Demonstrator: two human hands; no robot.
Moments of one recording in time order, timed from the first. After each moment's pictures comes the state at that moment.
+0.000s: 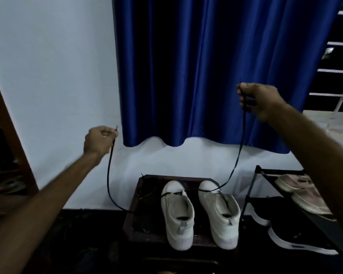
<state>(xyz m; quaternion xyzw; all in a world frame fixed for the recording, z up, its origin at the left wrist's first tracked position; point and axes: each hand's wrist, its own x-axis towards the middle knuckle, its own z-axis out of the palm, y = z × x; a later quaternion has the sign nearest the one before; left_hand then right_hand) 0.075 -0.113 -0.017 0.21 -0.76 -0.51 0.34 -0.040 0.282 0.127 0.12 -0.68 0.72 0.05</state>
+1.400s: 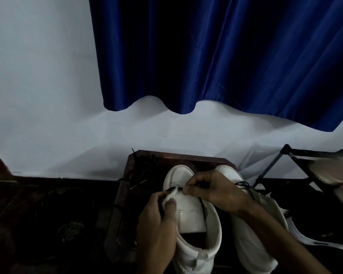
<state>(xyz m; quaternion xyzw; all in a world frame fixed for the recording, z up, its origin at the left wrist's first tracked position) 0.084 0.060 -0.184 0.26 -0.73 -0.61 0.17 -0.044 0.186 -0.162 0.31 -0.81 0.47 -0.19</state>
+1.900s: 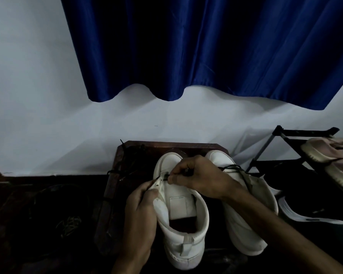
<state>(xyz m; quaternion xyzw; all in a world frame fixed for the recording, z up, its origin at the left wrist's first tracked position) 0.078 0.056 -0.184 0.26 -0.60 -0.74 0.16 -0.045 0.177 -0.164 0.32 -0.84 0.40 -0.16</state>
